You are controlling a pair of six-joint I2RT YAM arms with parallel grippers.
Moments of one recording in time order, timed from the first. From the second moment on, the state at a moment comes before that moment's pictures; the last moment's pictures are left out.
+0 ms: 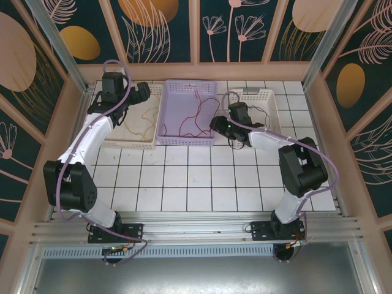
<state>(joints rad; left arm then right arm) -0.14 1.58 1.37 -0.32 0.00 -0.38 0.44 1.75 1.07 -0.06 -0.20 0.78</state>
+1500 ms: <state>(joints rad) -0.14 1.56 1.37 -0.32 0.00 -0.38 0.52 1.84 1.27 -0.17 -0.02 0.65</state>
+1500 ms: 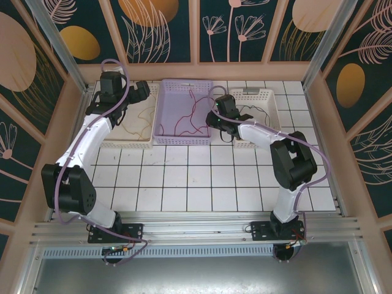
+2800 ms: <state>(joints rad) -0.14 1.56 1.37 -0.32 0.00 -0.38 0.55 1.81 1.33 -0.24 0.12 0.60</state>
